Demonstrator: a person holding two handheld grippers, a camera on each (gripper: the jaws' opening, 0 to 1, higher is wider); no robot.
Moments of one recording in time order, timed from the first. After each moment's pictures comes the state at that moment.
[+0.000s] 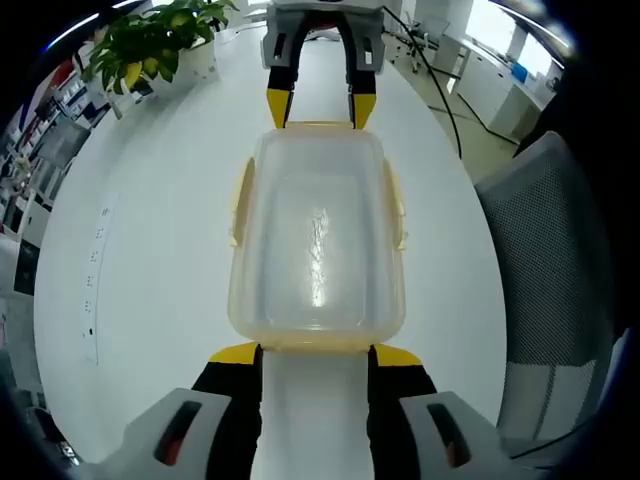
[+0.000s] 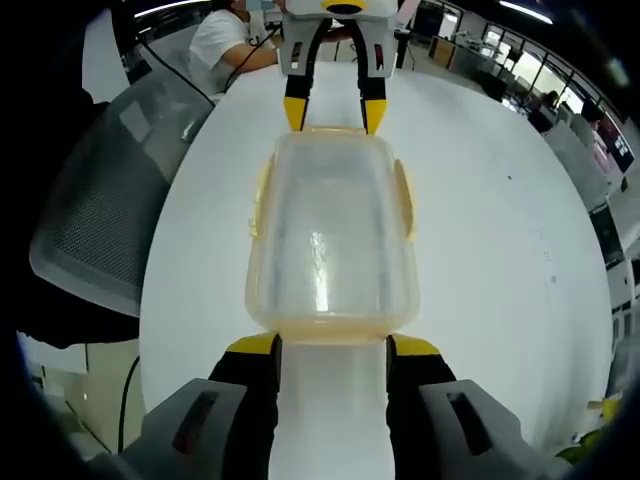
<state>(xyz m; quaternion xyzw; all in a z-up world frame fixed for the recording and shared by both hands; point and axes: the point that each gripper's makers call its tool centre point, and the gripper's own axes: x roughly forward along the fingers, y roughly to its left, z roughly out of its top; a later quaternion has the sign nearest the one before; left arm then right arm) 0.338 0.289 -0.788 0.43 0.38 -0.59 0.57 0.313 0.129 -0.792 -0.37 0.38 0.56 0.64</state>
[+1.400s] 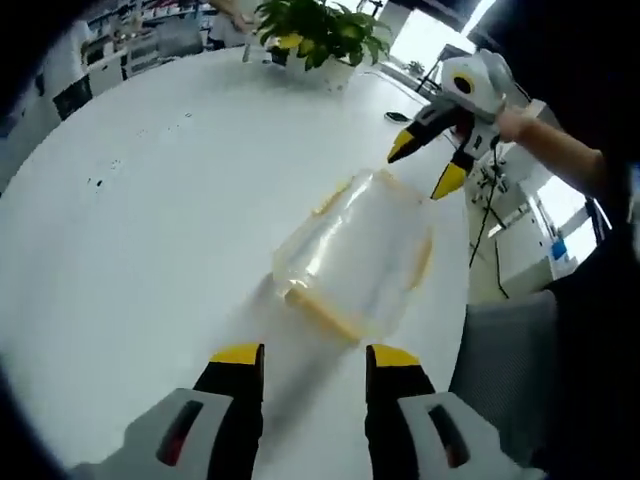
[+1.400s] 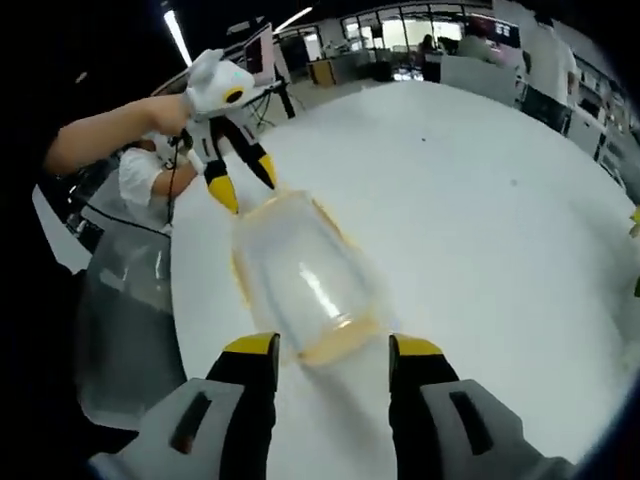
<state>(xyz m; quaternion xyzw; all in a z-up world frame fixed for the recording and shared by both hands) 0.337 0.313 -0.769 0.09 0.50 -0.48 0.71 0.318 0.124 -0.759 -0.08 0.43 0.45 0.78</state>
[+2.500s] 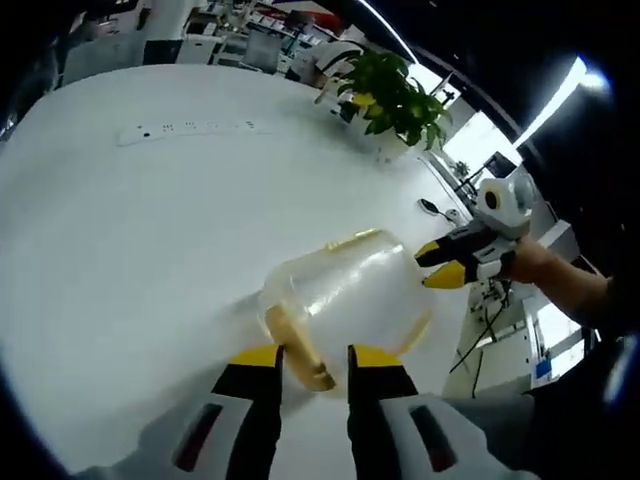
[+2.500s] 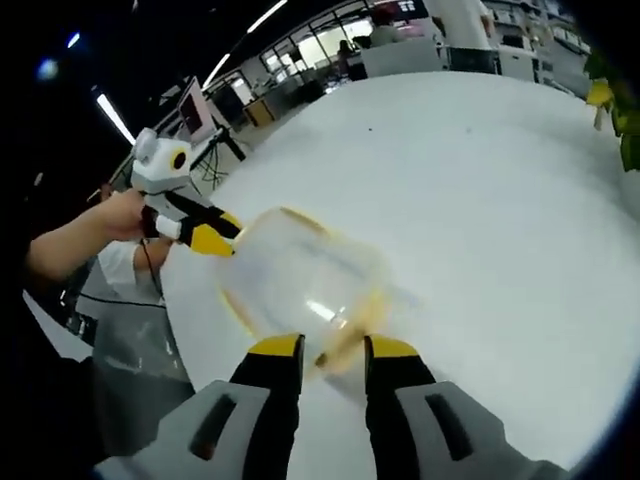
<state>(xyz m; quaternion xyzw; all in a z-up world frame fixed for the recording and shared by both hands) 0.331 0.290 -0.774 -0.05 0.48 -0.40 0.78 0.310 0.136 -0.777 0.06 0.45 0.36 0.81</state>
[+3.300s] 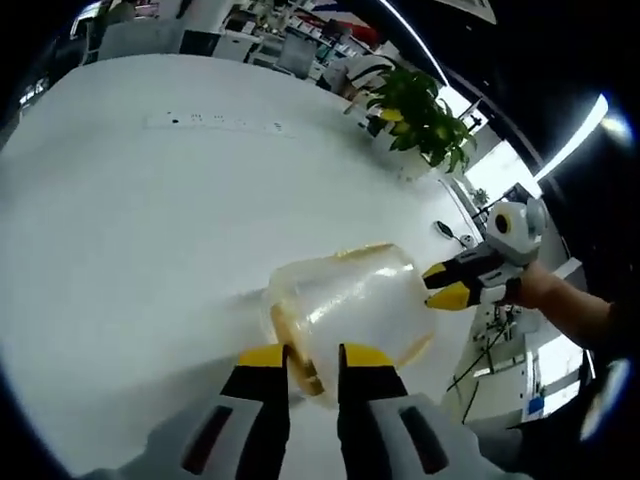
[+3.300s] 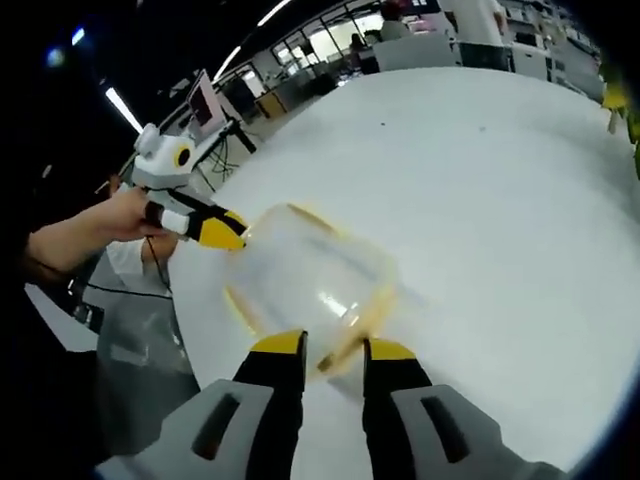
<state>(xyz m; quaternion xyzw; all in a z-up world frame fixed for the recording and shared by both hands) 0.341 0.300 -0.768 -0.10 0.49 -0.35 0.79 0.307 0.140 -0.785 0.05 0.46 0.39 0.80</state>
